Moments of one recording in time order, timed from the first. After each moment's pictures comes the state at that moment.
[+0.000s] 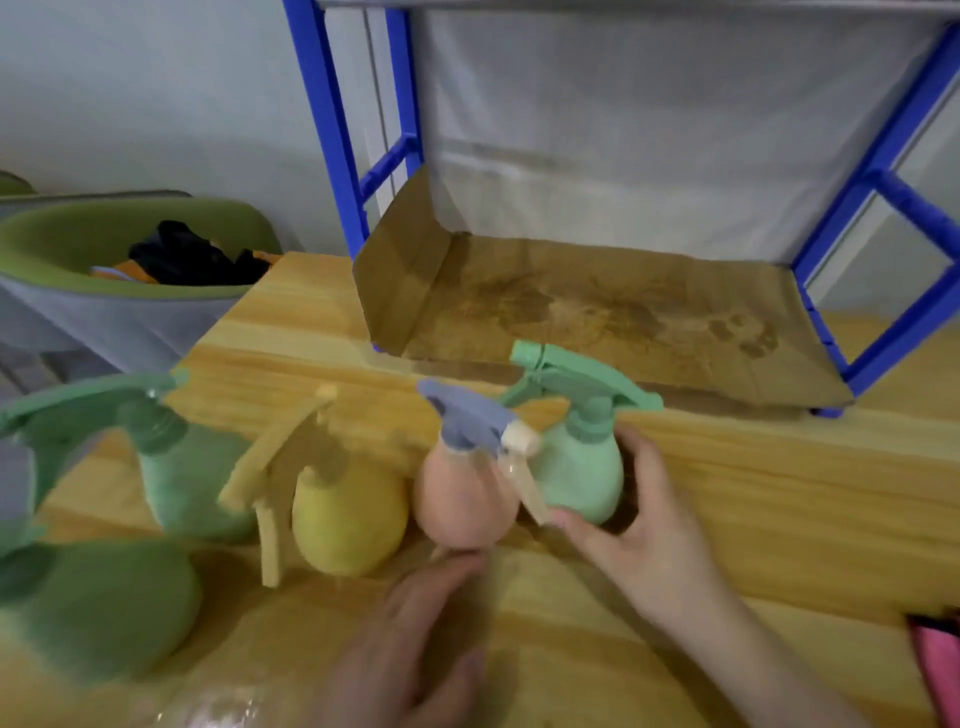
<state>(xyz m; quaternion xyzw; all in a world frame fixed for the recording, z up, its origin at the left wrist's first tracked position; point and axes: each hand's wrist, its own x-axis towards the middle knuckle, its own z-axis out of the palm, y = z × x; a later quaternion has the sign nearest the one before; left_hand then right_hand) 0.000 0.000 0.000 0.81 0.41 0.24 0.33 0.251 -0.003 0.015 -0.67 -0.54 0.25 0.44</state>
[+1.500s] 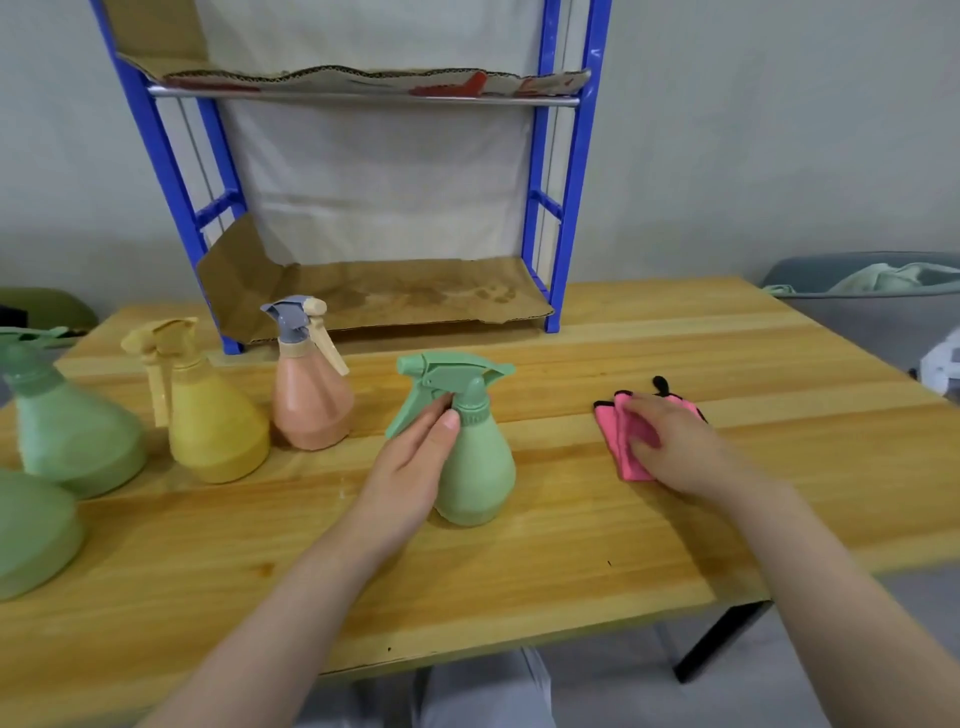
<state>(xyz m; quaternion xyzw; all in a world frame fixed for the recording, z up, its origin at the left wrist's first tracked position) 0.103 -0.077 0.035 0.71 0.22 0.33 0.58 0.376 -0.215 0.035 -0.86 -0.48 0.08 0.15</state>
